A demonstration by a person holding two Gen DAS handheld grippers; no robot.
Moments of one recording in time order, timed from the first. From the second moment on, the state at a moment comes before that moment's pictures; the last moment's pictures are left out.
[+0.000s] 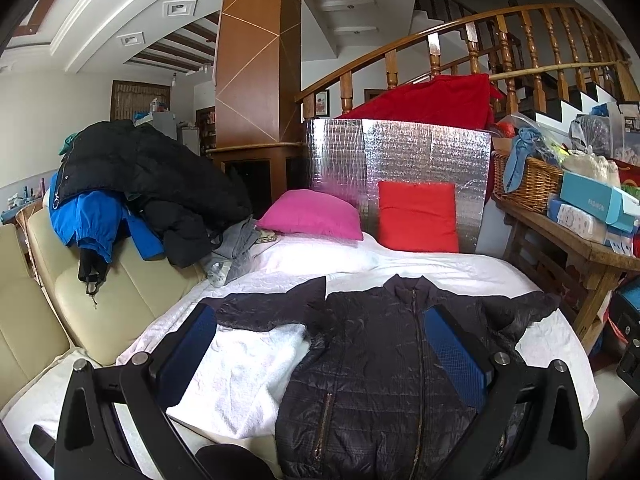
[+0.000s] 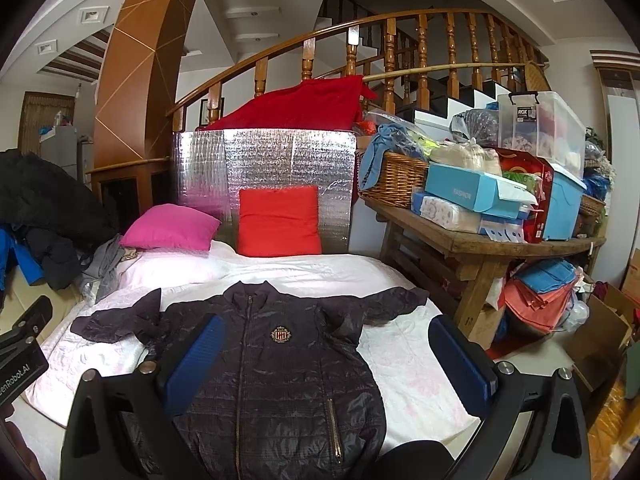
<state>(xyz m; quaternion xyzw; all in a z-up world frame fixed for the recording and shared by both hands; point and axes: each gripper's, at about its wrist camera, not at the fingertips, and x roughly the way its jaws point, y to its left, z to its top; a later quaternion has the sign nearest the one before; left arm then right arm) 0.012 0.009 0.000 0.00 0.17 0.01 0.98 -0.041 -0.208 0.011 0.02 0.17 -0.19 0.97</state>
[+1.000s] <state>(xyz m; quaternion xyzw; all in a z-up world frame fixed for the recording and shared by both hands) 0.025 -0.015 -0.008 0.01 0.19 0.01 0.98 -0.024 -0.226 -0.006 0.02 0.19 -0.20 0.96</state>
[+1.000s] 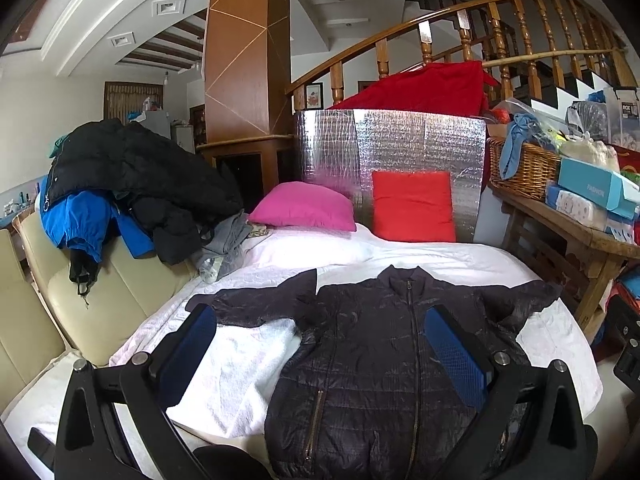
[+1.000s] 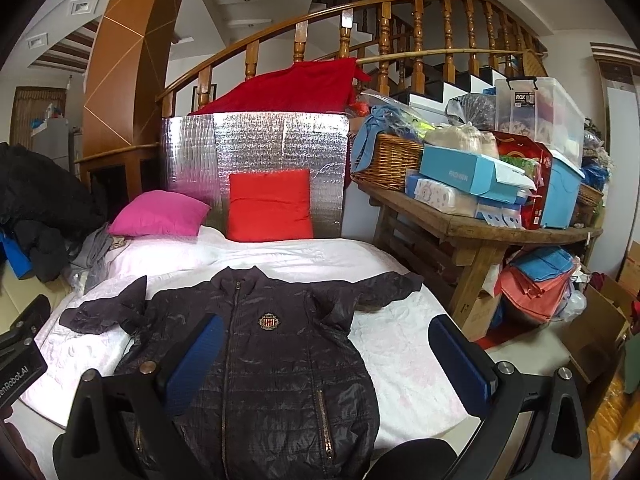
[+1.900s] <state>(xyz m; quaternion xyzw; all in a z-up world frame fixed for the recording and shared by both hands) 0.157 -0.068 -0.055 0.04 0.25 0.01 0.97 0.076 -0.277 -0.036 0.03 0.25 -0.22 0.94</state>
